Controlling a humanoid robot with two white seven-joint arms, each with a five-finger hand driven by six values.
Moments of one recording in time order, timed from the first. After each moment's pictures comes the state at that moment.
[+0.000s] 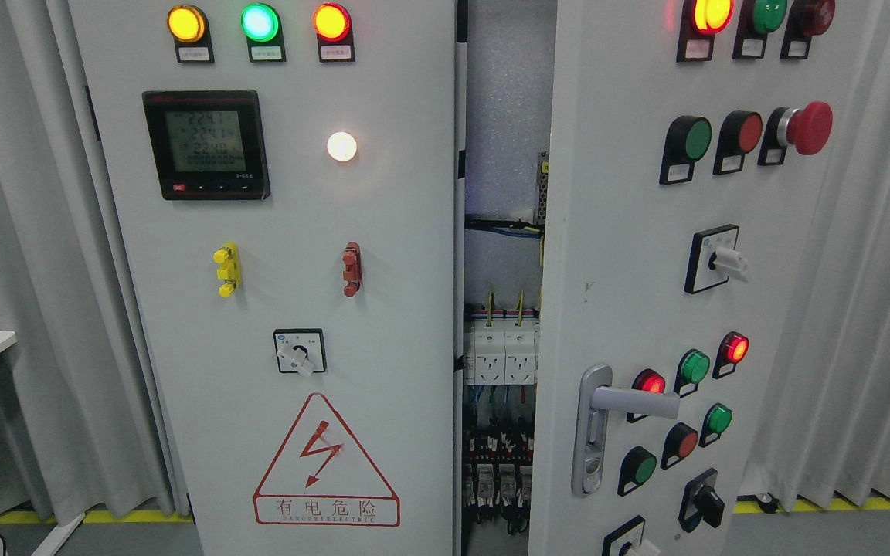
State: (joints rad) left arm -0.12 0.00 -0.13 0.00 0.22 0.04 -0.20; right arm -0.04 0.00 0.17 -0.08 -0.18 0.01 0.02
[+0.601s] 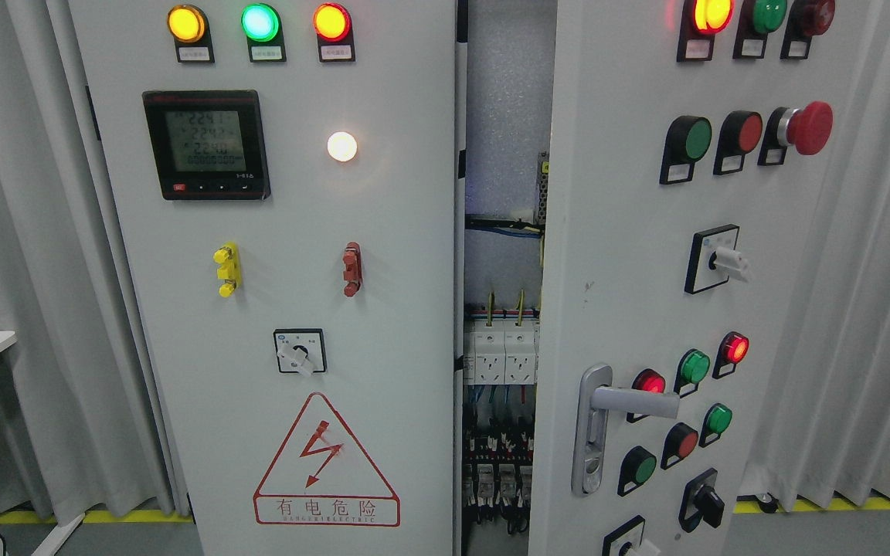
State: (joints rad) left arm -0.14 0.02 -0.13 -0.01 0.22 0.02 -0.34; right arm -0.04 0.00 0.17 -0.08 -0.18 0.01 0.02
